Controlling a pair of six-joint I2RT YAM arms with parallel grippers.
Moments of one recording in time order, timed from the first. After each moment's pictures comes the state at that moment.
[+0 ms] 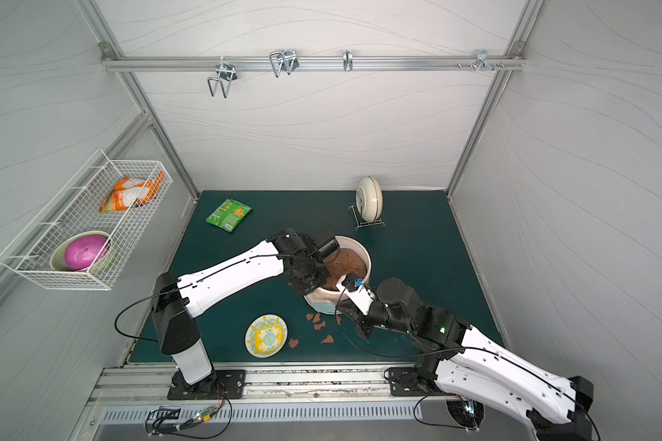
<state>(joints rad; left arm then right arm) -0.93 1.78 1.65 -1.26 0.00 -1.42 1.05 0.67 0.71 -0.52 -0.15 0.05</state>
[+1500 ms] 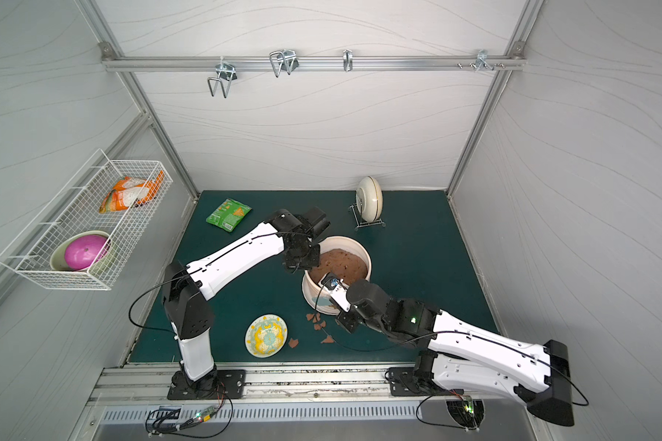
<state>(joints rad) -0.78 1.88 1.79 -1.30 -0.07 -0.74 1.20 0.90 0.80 -0.56 0.21 0.02</state>
